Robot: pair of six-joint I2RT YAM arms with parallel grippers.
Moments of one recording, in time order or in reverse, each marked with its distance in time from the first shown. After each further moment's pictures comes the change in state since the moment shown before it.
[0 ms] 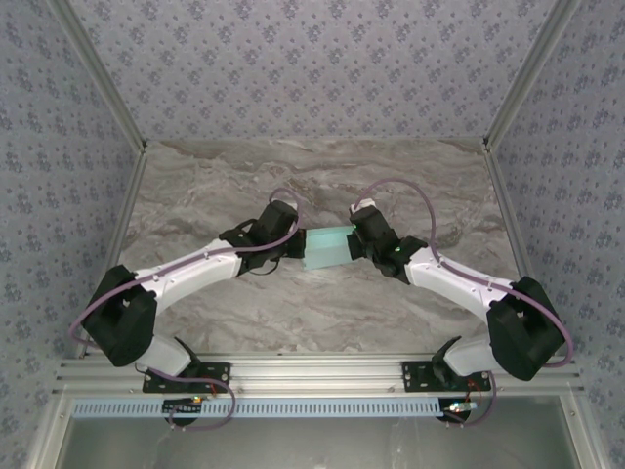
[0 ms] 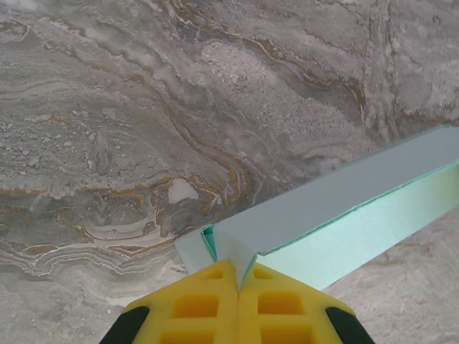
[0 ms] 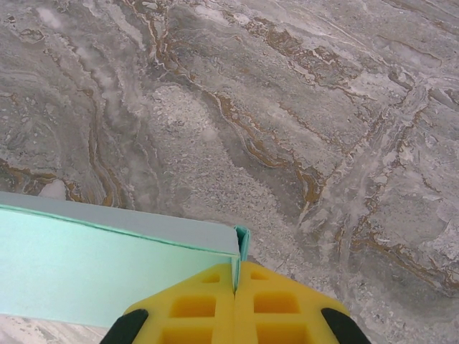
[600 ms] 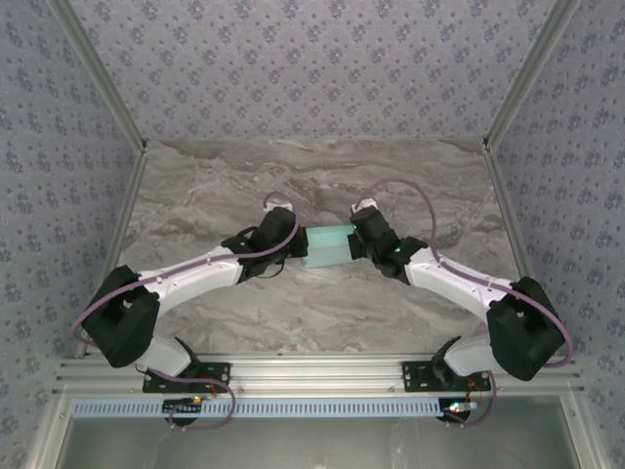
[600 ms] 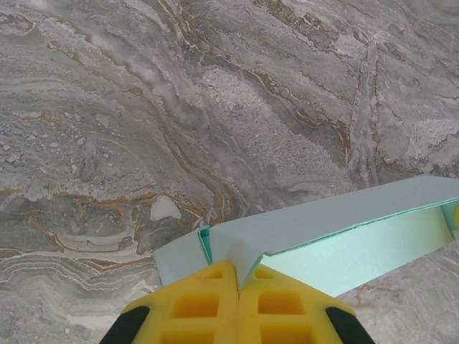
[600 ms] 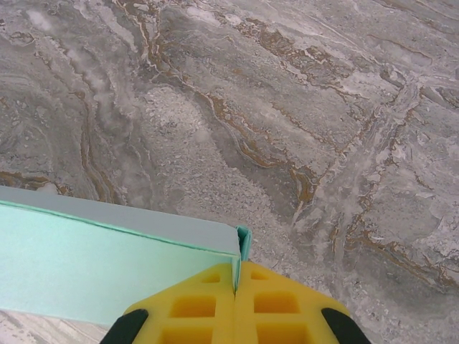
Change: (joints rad) left arm -0.027 -0.006 -0.070 0.147 -0.062 -0.152; right arm 0.001 0.000 -0.007 0.008 0.017 0.008
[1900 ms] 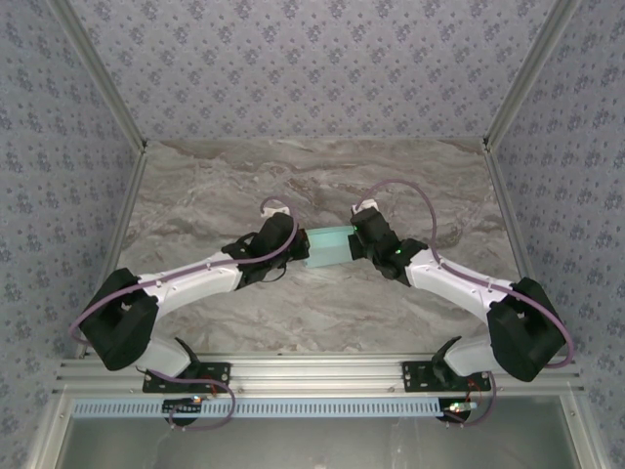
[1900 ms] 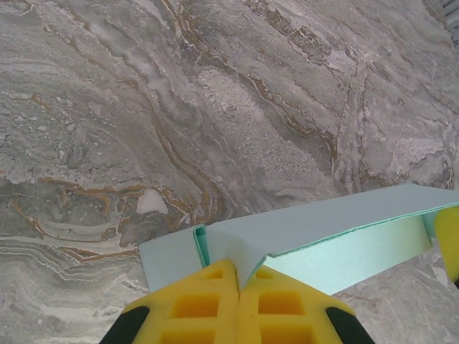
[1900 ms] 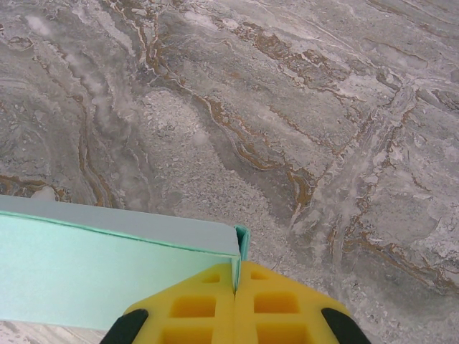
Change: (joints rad) left arm -0.020 -0.020 -0.047 0.065 -0.021 -0.095; right arm 0.002 -0.006 -0.016 0.022 0.010 0.000
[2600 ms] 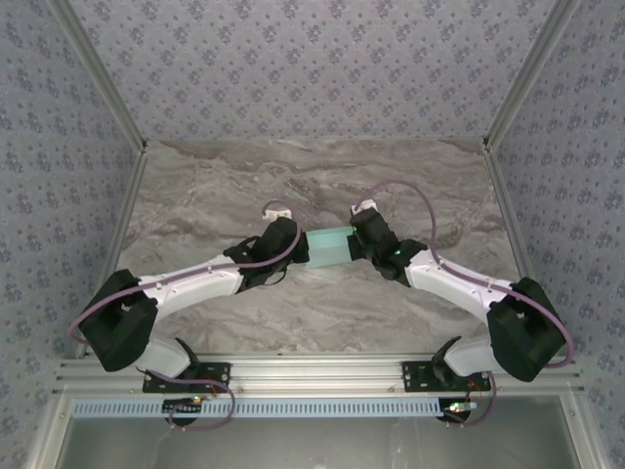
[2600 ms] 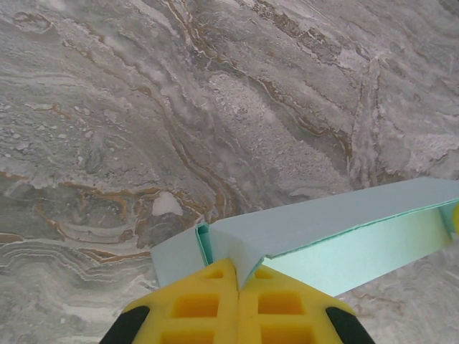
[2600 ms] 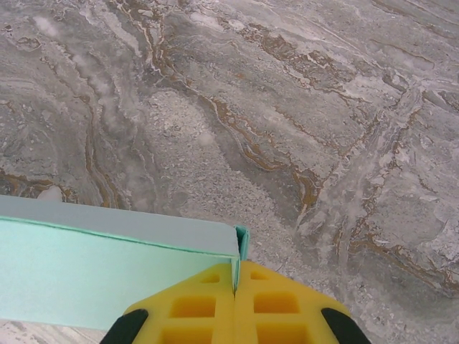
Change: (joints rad) left arm -0.042 -0.006 -0.014 -0.012 -0.096 0.051; right arm 0.006 0.000 -0.004 0.010 -0.004 0.000
